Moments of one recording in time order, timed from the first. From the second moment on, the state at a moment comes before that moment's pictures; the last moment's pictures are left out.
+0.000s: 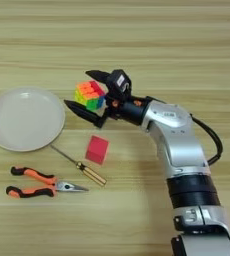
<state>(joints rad) -0.35 -0.42 -0.01 0.16 0.26 0.10 0.96</state>
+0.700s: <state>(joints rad) -0.38 -0.38 0.03 0.25 0.19 0.14 0.87</state>
